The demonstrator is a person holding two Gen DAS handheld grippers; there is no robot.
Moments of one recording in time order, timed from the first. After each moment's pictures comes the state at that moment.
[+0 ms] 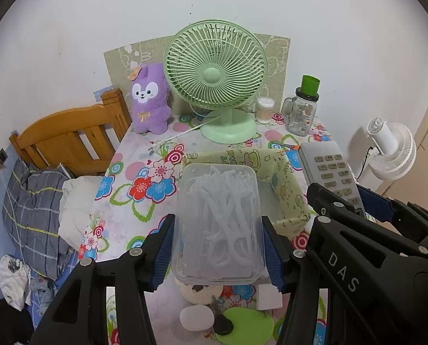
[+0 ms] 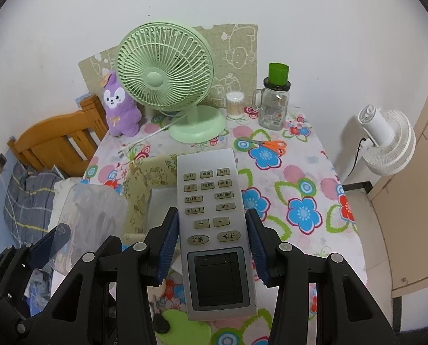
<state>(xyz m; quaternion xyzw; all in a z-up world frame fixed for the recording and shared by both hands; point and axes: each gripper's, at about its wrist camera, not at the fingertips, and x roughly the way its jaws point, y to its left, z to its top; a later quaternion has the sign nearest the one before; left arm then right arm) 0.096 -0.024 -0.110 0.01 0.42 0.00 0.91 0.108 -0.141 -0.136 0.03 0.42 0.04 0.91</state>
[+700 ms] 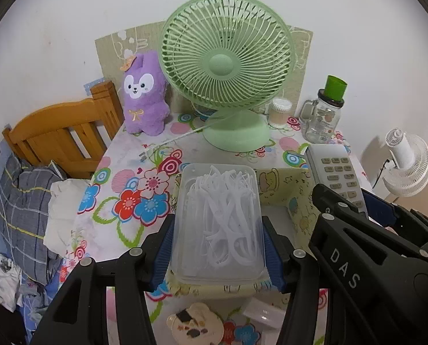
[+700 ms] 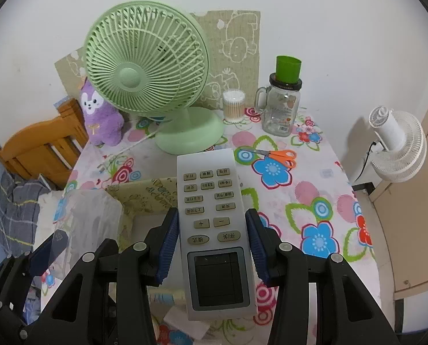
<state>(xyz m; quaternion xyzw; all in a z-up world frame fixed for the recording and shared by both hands) 0.179 -0.017 -0.149 -0.01 0.43 0.02 0.90 0.195 -0.131 -0.172 0.03 0.42 0.02 0.90</state>
